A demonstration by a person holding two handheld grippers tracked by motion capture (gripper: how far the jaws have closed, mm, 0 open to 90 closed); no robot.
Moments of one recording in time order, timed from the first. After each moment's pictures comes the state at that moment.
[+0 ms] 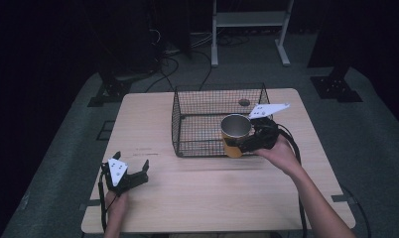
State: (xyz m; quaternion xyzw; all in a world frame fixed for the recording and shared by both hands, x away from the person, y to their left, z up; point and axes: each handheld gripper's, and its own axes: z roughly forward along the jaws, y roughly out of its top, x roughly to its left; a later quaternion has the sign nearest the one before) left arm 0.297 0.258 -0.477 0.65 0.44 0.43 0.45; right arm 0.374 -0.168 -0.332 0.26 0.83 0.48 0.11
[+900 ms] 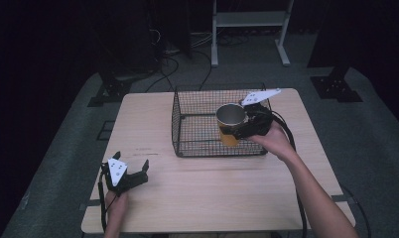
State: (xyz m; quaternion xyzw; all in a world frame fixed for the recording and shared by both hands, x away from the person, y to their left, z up) left arm 0.297 0.259 -0.477 0.65 0.44 0.43 0.45; right arm 0.406 -0.155 -0.319 0.26 0.84 0.47 0.12
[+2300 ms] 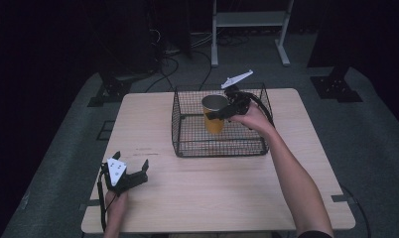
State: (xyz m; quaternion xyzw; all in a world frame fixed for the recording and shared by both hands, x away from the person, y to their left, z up) left arm 0.298 0.260 -0.476 0.64 0.45 0.42 0.46; right arm 0.500 -0.116 -0.342 0.26 0.86 0.44 0.04
